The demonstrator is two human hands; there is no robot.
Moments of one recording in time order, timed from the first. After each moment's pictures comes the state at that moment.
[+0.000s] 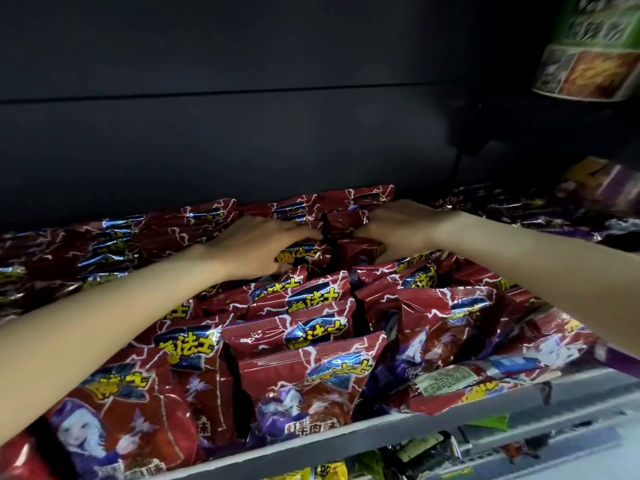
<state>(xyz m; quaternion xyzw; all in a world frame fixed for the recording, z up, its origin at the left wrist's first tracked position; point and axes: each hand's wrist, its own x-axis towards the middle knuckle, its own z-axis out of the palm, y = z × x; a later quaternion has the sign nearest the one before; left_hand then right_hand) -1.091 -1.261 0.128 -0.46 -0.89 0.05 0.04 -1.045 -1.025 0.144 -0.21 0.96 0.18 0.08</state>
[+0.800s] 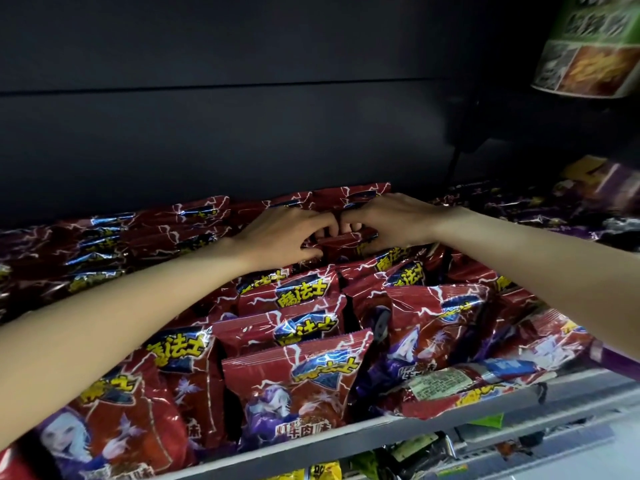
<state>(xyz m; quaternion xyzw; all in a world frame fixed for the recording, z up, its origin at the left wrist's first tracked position) -1.100 -1.225 0.119 -0.49 -0.86 -0.08 0.08 -1.054 -1.014 0.143 -0.24 0.97 0.05 0.03</state>
